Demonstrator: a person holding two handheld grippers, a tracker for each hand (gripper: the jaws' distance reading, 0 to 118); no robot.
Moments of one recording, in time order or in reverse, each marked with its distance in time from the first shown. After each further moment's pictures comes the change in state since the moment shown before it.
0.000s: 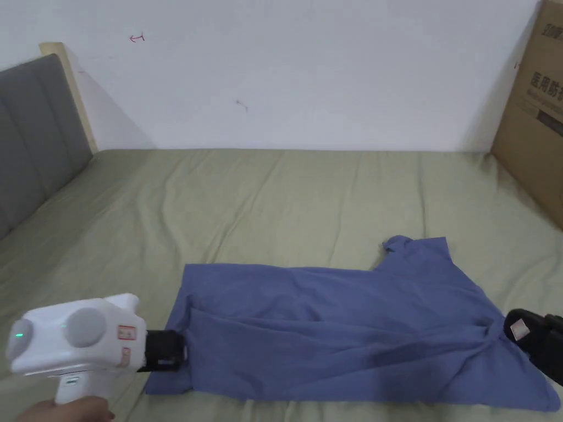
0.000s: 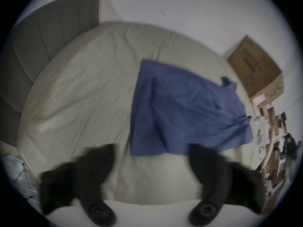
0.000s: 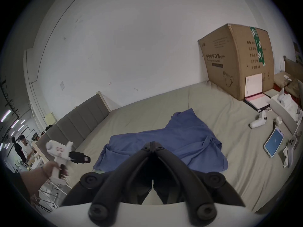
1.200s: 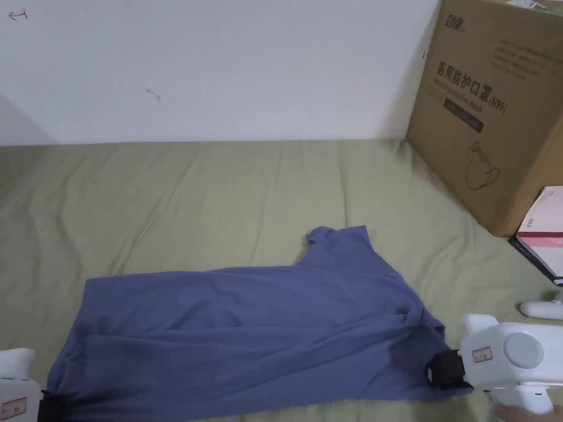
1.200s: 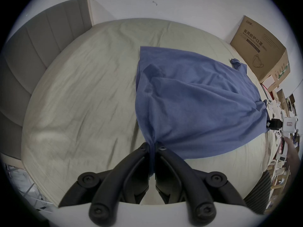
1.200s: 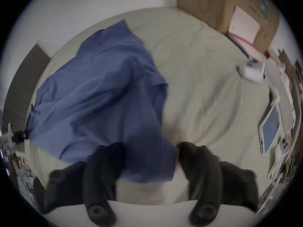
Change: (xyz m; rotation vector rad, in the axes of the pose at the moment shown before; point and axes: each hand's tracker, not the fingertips) left arm 0.007 -0.026 -0.020 0.060 0.021 -0.097; right arm 0.166 -0.036 -0.147 -0.659 -0.375 0.063
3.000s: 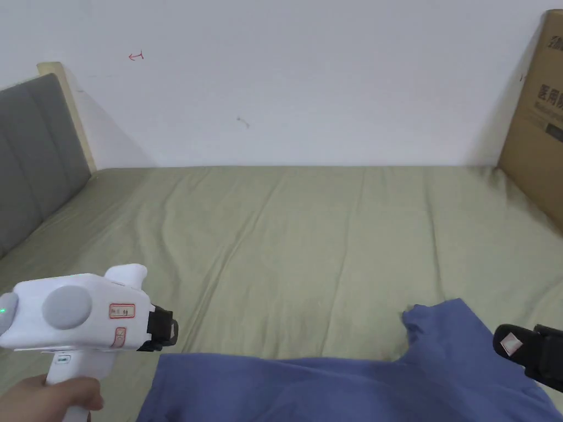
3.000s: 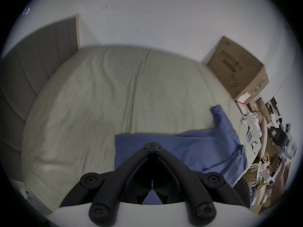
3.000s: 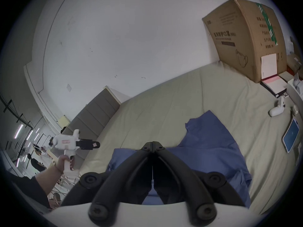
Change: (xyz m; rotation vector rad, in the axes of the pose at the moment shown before) left arm -0.013 0.103 0.043 0.068 -0.181 -0.010; right arm -0.093 -0.011 0.156 0.474 0.525 -0.099
